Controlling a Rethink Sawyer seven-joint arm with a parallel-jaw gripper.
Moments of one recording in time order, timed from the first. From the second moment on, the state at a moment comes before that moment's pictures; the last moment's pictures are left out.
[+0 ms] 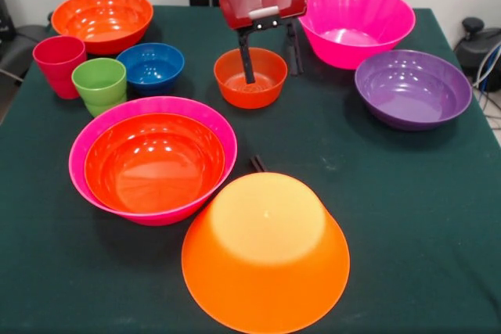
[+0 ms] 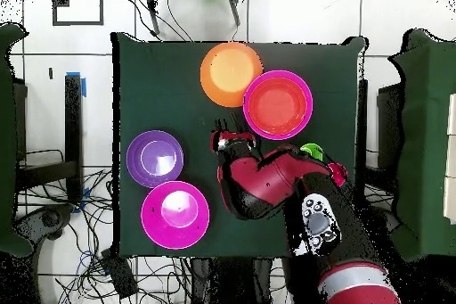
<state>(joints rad) -0.42 -0.70 0.22 1.79 -1.07 -0.26 2.70</state>
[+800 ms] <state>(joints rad) -0.27 -0.56 -0.12 1.69 -1.01 -0.43 2.70</state>
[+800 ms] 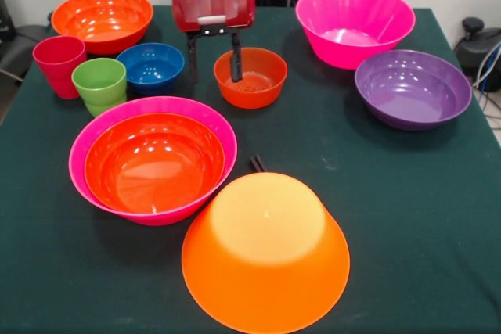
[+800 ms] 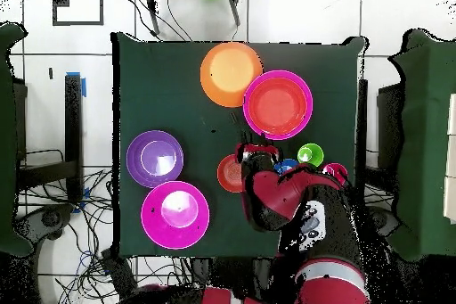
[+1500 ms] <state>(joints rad) -0.22 -0.41 -0.26 1.60 -0.93 -0.56 2.70</state>
